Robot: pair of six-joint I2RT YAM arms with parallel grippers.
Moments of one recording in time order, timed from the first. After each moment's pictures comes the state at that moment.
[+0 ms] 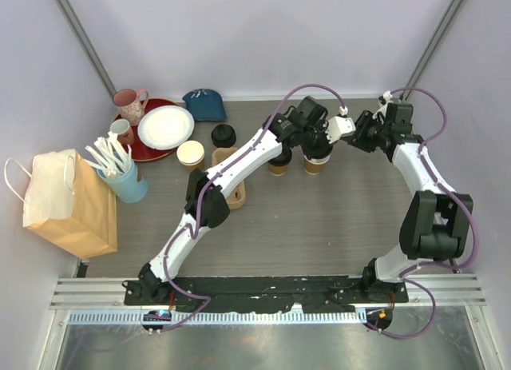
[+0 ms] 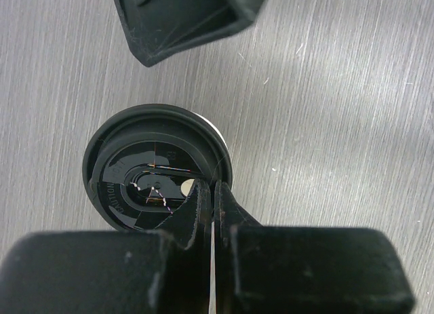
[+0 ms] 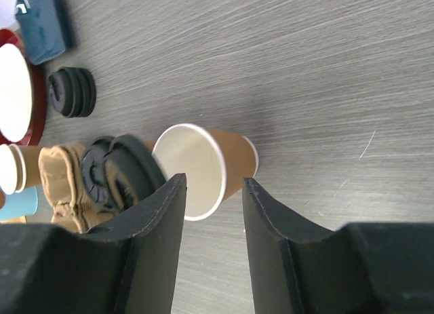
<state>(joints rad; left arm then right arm) -0.86 2.45 2.56 -0.85 0.28 0.44 -0.11 1.52 1.16 -0.30 -0.42 0.42</state>
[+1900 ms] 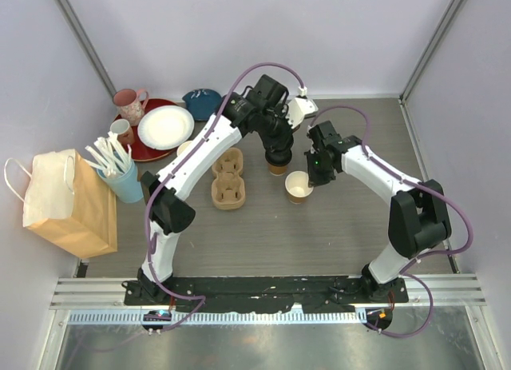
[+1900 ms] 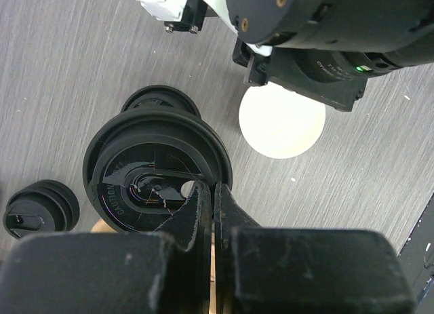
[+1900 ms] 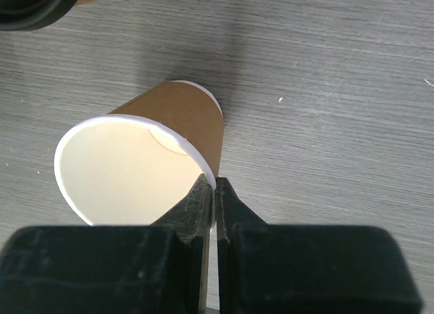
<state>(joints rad) -0.75 2.08 2.34 -1.11 0.25 0.37 0.40 1.62 1.21 -0.74 -0.03 0.30</state>
